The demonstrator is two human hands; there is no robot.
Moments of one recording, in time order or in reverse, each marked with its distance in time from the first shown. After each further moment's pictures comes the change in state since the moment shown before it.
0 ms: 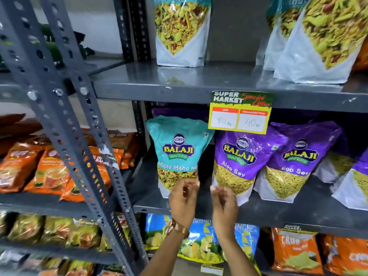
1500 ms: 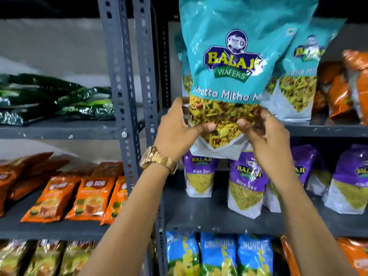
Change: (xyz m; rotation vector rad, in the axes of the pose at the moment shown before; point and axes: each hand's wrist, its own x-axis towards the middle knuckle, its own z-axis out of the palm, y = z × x) left_hand 0.085 0.268 -0.206 0.003 -0.272 0.365; right_hand -0.030 -0.319 -0.023 -0.279 0.008 -0.577
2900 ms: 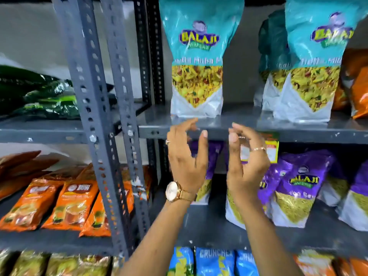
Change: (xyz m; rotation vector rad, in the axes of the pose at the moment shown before) left_hand 0.009 -0.079 0.113 0.014 0.570 0.361; right_hand 0.003 0.079 0.075 0.260 0.384 -0.208
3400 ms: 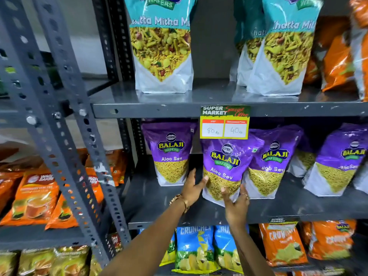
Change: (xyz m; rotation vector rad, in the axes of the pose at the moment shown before) left_hand -0.174 -0.112 0.076 -0.123 -0.906 -1.009; right_hand -0.149 0.162 -0.100 -0.296 -0.124 0.872
